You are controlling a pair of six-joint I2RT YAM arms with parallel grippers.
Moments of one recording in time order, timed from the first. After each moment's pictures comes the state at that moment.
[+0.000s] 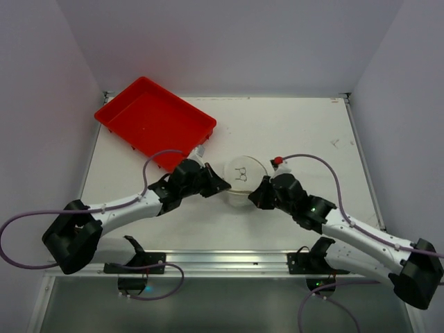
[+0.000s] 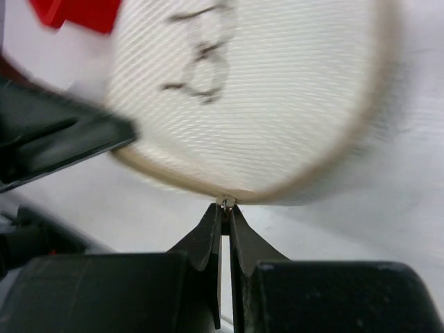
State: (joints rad) left arm -0.79 1.32 0.64 0.17 0.11 -1.10; right arm 0.87 0.95 0.56 -0.22 0.14 0.80
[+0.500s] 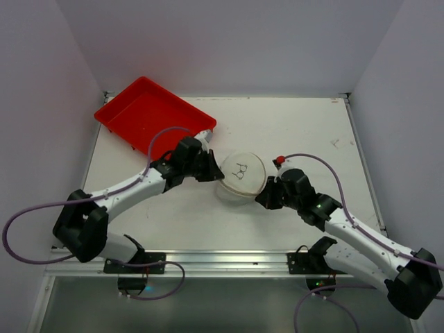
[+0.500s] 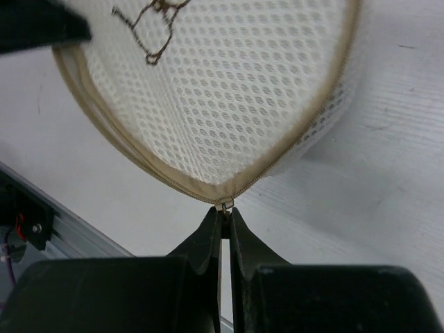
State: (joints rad) left arm -0.66 1.38 0.86 -0.16 0.22 -0.70; right arm 0.66 0.87 0.53 -0.32 -0.06 0.60
